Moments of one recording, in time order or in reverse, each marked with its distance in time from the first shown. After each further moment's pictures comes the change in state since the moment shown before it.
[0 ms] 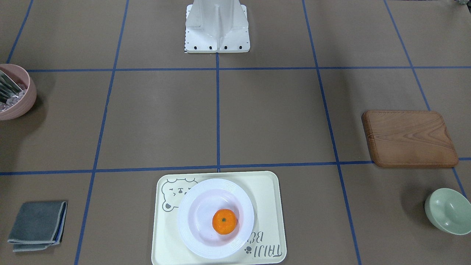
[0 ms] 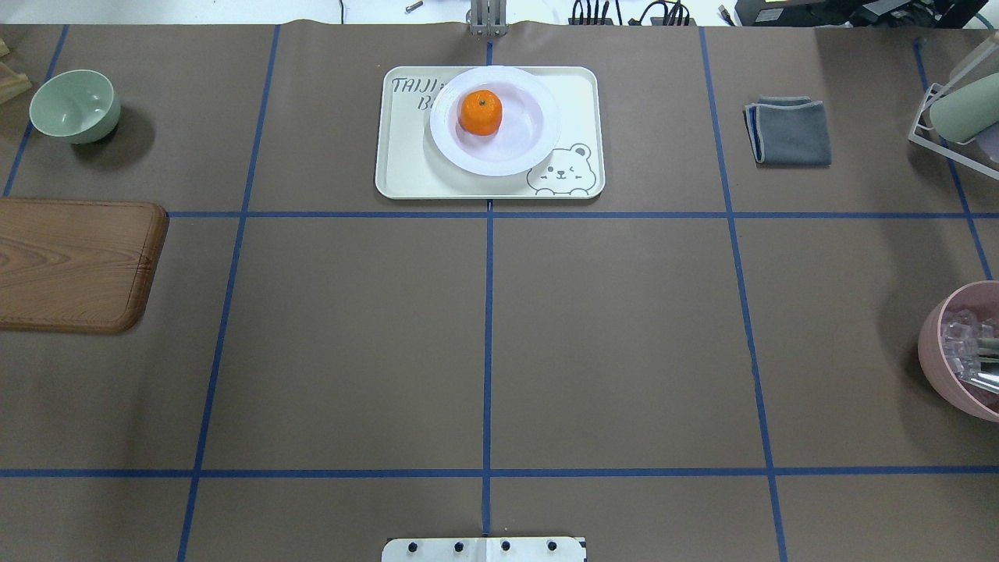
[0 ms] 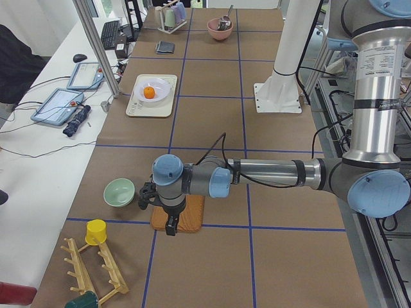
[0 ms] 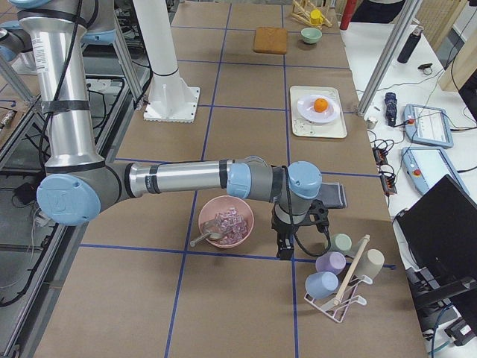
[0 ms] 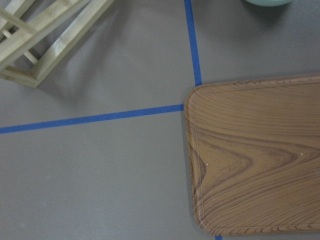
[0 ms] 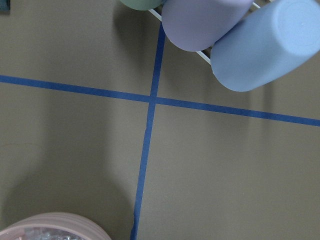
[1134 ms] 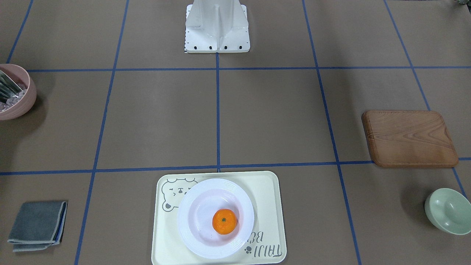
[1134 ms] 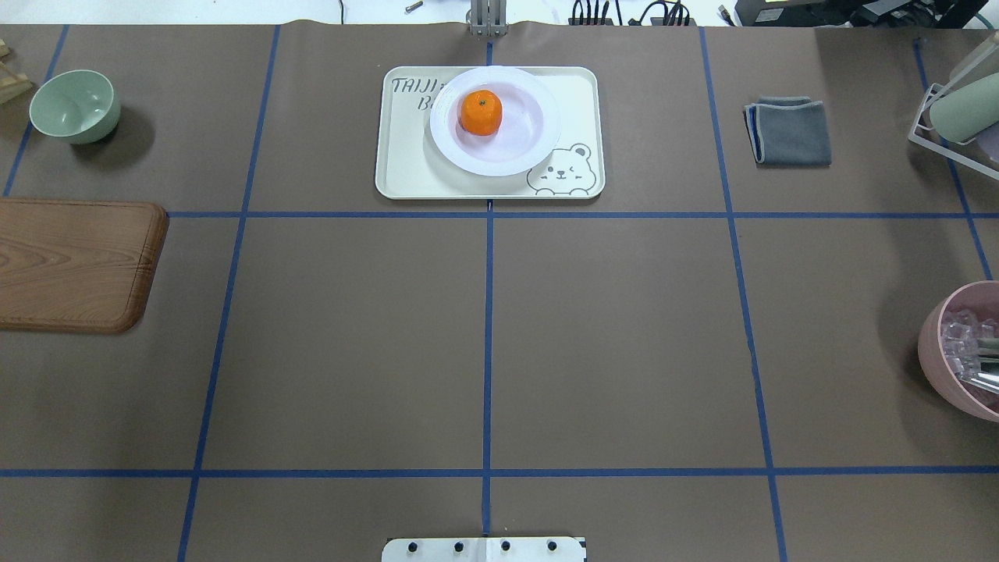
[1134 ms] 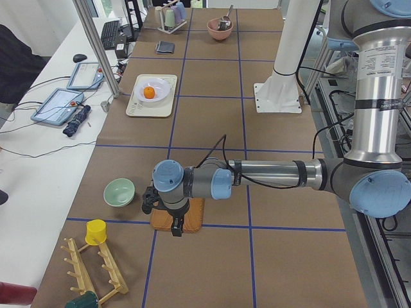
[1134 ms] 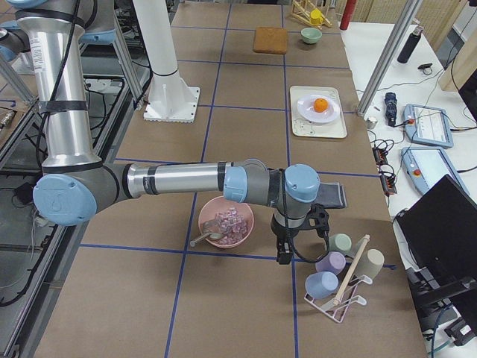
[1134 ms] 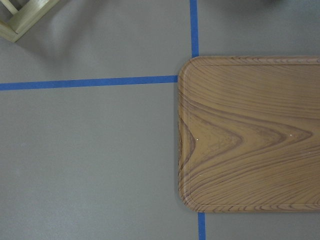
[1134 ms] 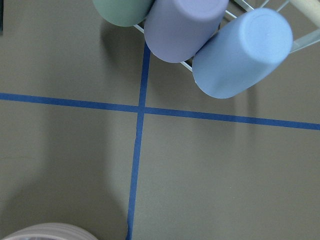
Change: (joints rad) left arm -0.004 0.000 0.000 0.049 -0.038 -0.004; right arm 0.020 -0.013 0.000 0.015 -0.001 0.046
